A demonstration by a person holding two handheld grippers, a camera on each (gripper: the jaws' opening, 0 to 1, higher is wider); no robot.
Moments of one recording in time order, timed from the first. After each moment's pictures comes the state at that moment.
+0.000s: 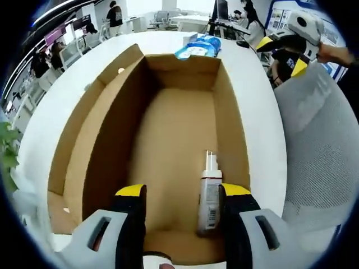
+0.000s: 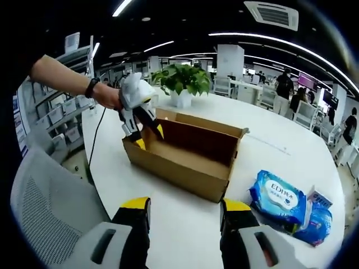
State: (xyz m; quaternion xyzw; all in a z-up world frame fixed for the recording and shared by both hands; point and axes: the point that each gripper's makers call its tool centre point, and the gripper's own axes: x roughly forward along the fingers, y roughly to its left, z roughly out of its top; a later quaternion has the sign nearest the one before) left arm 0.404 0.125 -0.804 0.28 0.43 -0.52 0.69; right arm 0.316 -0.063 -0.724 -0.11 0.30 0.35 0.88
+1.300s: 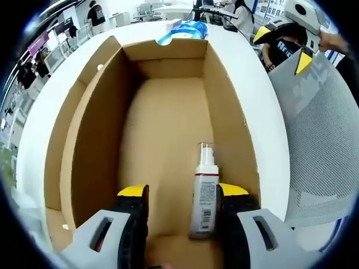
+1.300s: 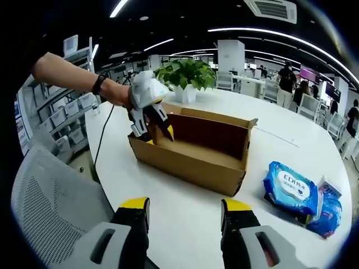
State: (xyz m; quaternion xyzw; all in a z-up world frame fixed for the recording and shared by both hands) left arm 0.401 0.120 -0.817 0.32 0.43 -0.53 0.65; right arm 0.302 -0.048 -0.741 -0.09 0.32 0.36 0.87
